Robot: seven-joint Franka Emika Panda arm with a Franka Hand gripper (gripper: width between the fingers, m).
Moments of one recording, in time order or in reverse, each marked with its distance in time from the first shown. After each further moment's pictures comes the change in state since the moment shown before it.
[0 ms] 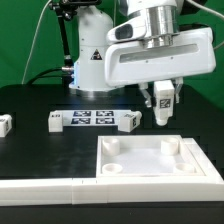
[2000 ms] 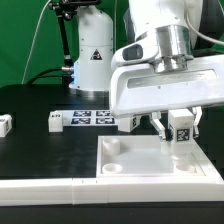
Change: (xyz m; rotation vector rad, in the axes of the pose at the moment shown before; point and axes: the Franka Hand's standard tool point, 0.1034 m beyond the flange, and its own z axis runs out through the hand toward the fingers) arm 0.089 0.001 0.045 -0.030 0.279 -0.065
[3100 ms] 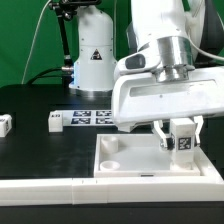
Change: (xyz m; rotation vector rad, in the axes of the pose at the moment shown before) arm -0.010 0.000 0.017 -0.021 0.055 -0.014
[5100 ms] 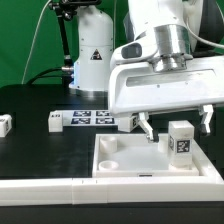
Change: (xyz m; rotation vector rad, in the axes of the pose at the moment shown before) arm 0.017 0.000 -0.015 0.022 -0.047 0.006
